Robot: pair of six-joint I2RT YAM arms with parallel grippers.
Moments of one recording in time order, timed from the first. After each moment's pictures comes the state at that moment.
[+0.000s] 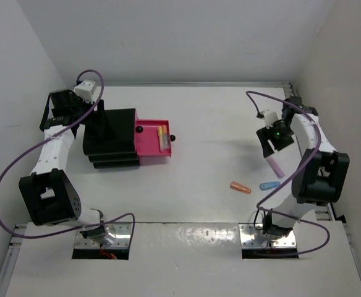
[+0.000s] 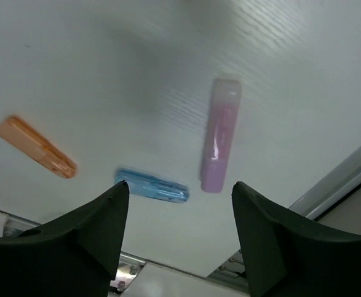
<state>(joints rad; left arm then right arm) 0.24 1.43 1.17 -0.34 0.38 0.30 -0.16 1.63 1.24 -0.98 -0.19 -0.63</state>
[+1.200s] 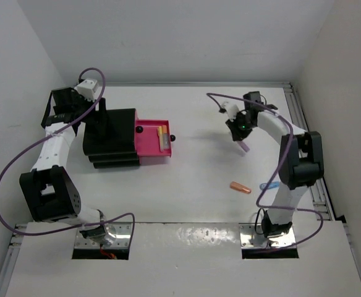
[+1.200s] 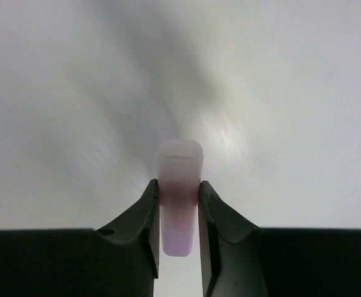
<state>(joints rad) 0.23 1.46 1.20 -0.35 0.38 0.30 0.09 1.88 1.30 -0.63 -0.27 -0.68</state>
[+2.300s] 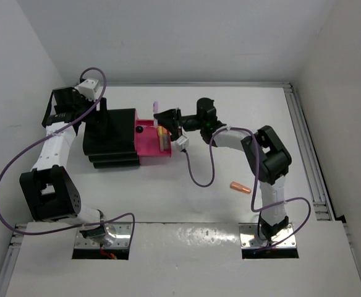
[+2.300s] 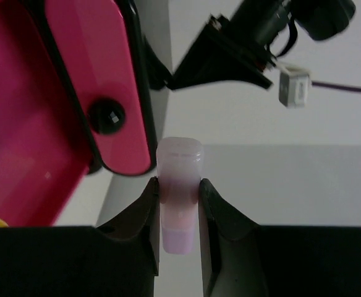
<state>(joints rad) 0.22 1.47 1.21 -0.36 0.38 0.30 0.53 2.04 1.24 0.78 -1.10 -1.61</state>
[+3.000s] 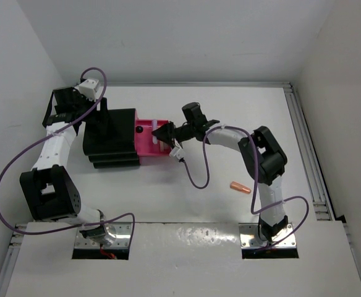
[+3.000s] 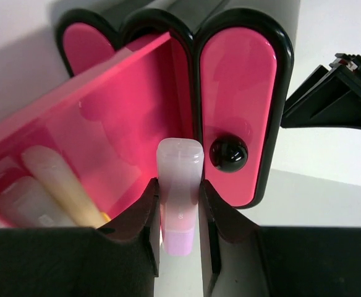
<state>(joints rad) 0.22 1.47 1.21 -0.35 0.39 0.30 0.60 2.06 1.34 0.04 -1.01 -2.09</state>
